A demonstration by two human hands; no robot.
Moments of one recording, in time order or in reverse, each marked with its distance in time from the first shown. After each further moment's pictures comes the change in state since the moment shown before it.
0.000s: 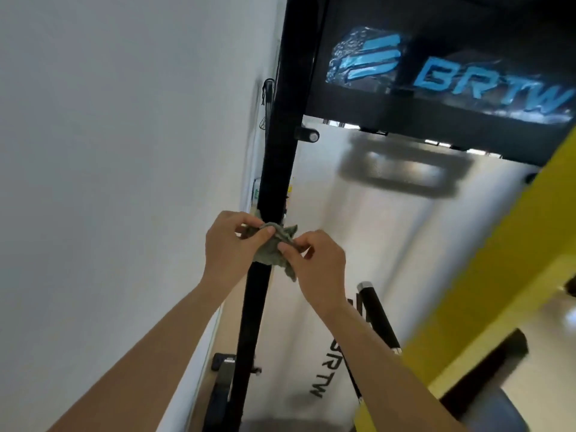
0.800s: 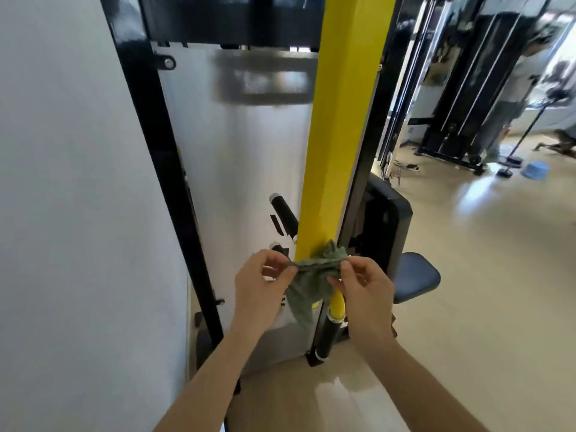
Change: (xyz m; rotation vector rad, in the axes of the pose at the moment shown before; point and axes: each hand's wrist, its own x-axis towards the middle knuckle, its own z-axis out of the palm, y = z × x) left_hand -0.233 0.062 0.079 -0.101 -0.485 -0.188; right_hand -0.222 0.040 -0.172 0.432 0.425 0.642
